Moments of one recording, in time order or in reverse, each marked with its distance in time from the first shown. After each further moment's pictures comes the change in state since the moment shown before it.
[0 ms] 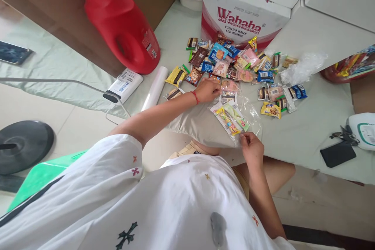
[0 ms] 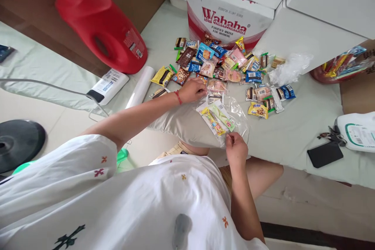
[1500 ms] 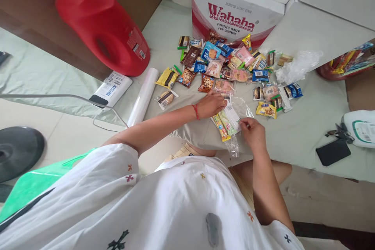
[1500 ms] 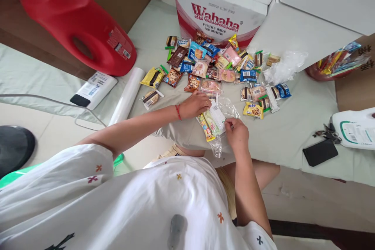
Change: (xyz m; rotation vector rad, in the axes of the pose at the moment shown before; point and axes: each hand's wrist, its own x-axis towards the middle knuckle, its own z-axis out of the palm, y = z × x) left_hand -0.013 0.048 0.024 0.008 -0.167 0.223; right_hand 0.075 -0.010 -0.016 -0.117 -0.077 -0.179
